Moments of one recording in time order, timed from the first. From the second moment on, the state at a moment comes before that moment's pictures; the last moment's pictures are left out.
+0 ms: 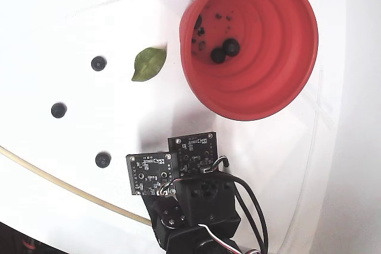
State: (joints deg) arm 8.5 71.8 148.4 -46.2 -140.6
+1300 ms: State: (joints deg) arm 8.5 70.7 147.7 -47.8 -136.1
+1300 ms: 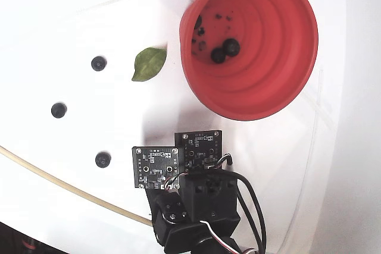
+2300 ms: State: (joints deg) arm 5.9 89.0 151.5 -33.8 -131.3
